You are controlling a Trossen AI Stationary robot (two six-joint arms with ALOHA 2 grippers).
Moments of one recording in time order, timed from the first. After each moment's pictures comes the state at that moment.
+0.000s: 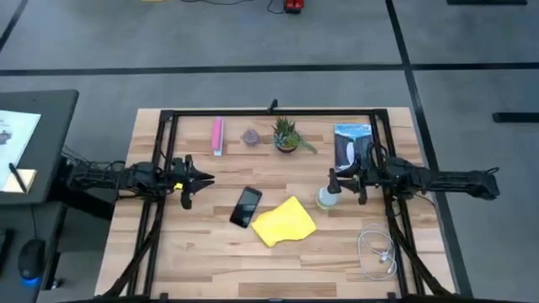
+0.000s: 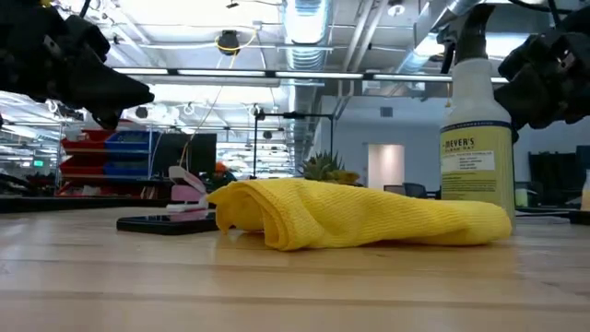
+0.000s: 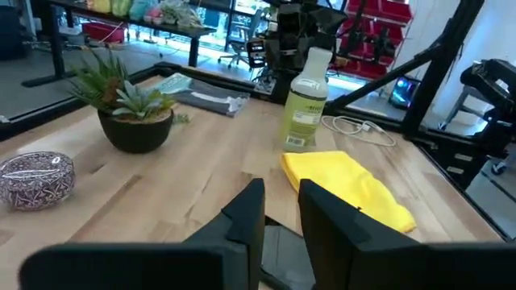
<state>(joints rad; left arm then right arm) -0.09 0.01 0.02 0.05 -0.25 -0.18 -0.10 0.17 0.01 0.02 -0.04 0.30</state>
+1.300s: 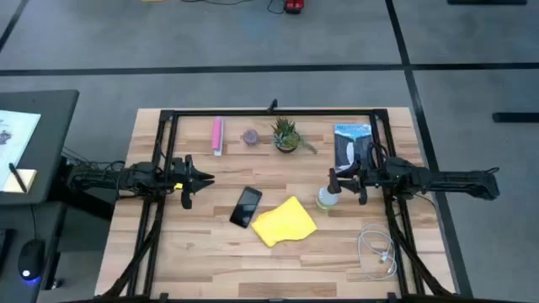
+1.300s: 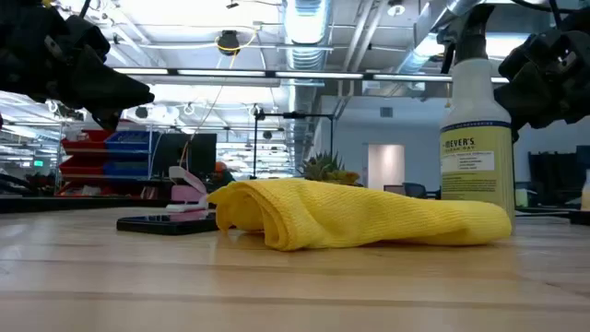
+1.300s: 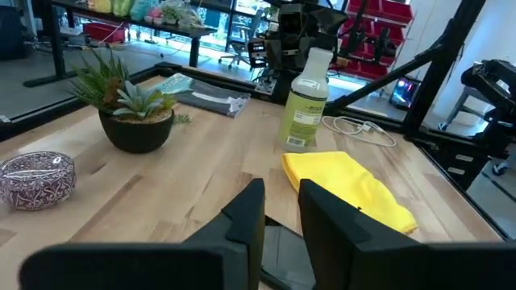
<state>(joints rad) -0.09 0.01 0.02 0.04 -0.25 -0.18 -0.10 0.17 0.01 0.03 -0.05 0.30</state>
